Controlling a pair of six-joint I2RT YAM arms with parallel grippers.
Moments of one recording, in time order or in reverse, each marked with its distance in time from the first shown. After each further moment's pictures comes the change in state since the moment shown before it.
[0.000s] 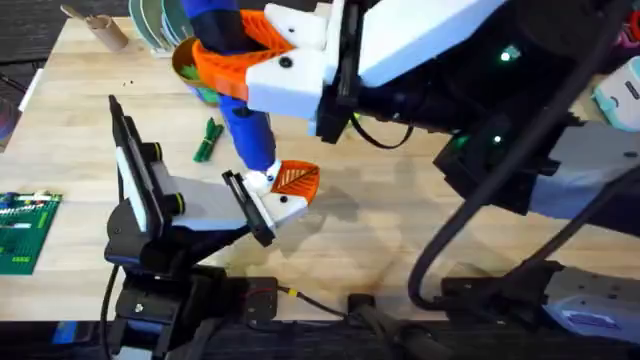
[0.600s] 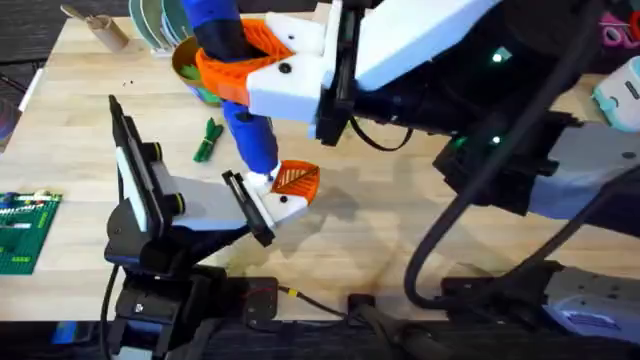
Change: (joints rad) left arm 0.000 0.000 0.000 0.000 0.000 0.000; right arm 0.000 0.001 -0.004 -0.028 0.000 -0.006
